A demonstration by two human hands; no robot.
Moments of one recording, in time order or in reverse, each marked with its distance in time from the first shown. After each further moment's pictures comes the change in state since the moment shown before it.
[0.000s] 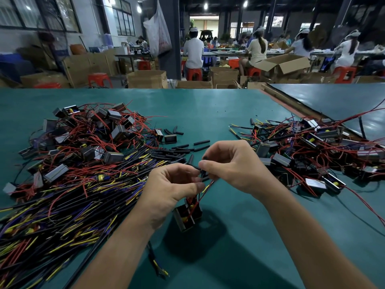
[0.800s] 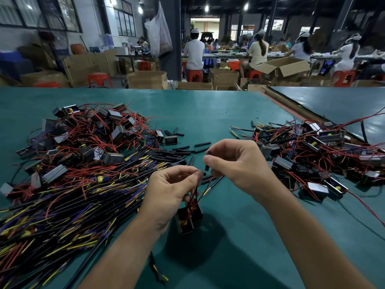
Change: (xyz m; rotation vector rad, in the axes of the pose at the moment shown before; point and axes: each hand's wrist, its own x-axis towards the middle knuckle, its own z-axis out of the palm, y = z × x) left_hand -0.002 0.001 0.009 0.011 0.121 -0.012; right_hand 0.001 -0.002 0.002 0.108 0.115 -0.015
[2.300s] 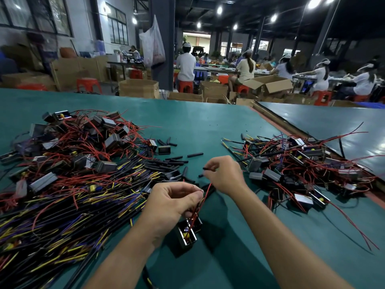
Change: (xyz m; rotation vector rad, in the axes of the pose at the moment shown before) left_hand -0.002 -0.001 -0.003 0.036 -0.109 -0.098; right_hand 0.048 0.064 -0.003 -0.768 0.165 0.236
